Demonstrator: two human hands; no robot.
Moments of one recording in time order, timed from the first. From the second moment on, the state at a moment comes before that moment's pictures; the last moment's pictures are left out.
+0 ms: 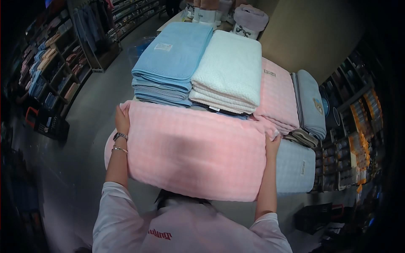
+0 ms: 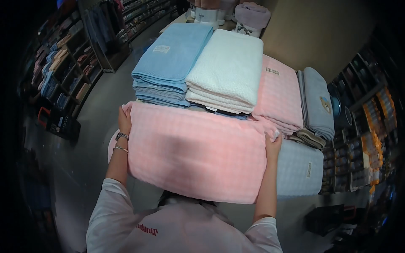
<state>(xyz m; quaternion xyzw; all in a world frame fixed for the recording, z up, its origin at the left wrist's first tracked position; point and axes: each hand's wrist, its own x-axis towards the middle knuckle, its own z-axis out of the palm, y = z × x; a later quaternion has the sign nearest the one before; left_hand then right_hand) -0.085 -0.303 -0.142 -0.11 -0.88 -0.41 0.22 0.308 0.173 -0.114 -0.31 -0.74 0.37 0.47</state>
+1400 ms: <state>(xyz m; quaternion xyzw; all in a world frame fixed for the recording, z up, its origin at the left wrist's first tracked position) -0.006 -0.404 -0.024 -0.39 -0.87 -0.27 0.16 0.412 0.029 0.053 -0.14 -0.90 0.25 0.34</state>
